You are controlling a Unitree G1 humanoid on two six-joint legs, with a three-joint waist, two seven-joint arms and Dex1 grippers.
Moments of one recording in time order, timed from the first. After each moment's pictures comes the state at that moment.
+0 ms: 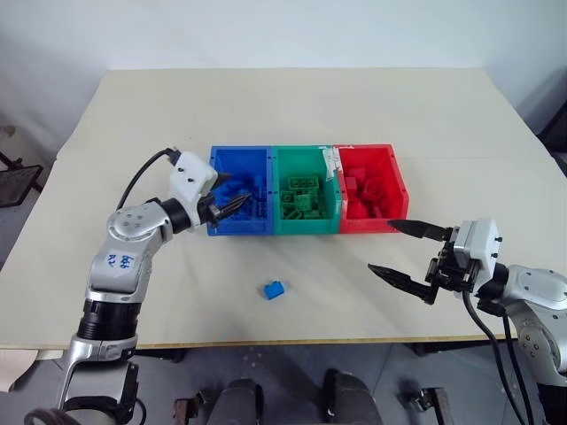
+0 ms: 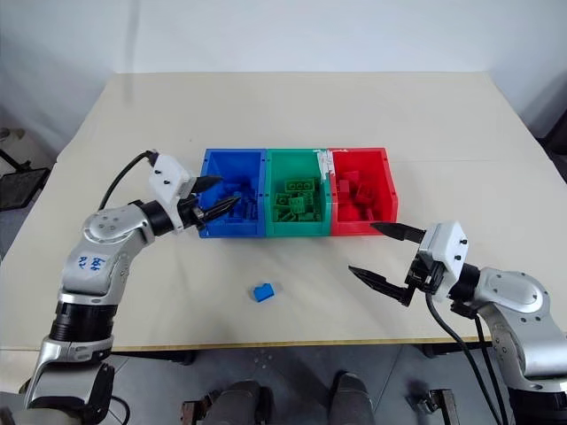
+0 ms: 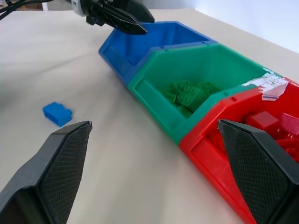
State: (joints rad) left arm -0.49 0.54 0.09 -0.10 -0.20 0.42 -0.64; right arm -0.06 -0.71 -0.21 -0.32 0.53 0.19 1.04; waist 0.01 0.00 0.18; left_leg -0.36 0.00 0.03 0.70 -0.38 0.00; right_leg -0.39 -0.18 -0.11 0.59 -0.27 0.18
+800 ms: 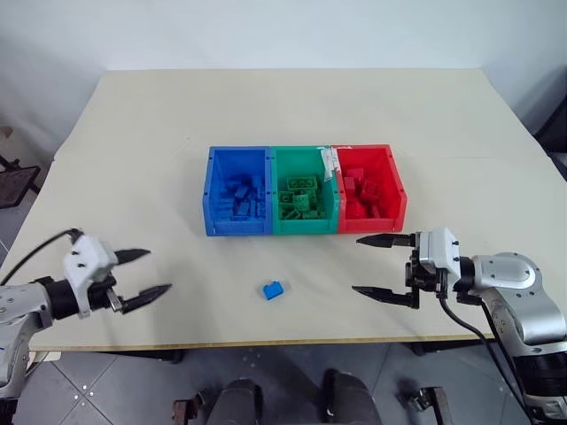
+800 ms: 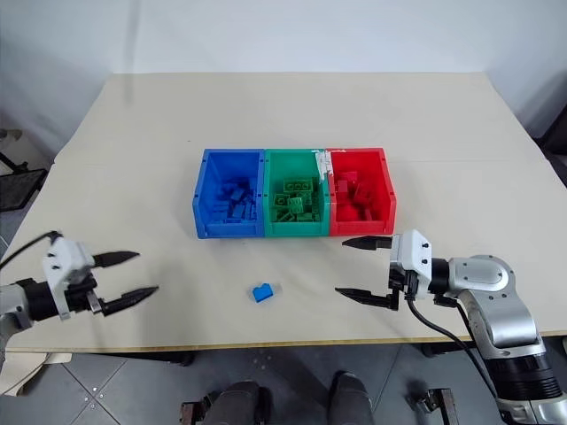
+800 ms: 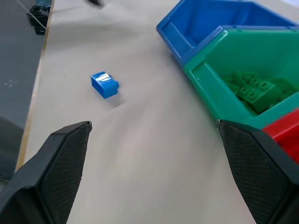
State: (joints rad) left arm 0.11 0.91 0.36 -0.19 -0.38 0.35 -1.00; right arm -0.21 -0.73 -0.05 -0.12 0.45 0.05 1.24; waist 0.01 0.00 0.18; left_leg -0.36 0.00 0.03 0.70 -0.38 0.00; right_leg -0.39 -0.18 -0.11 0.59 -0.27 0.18
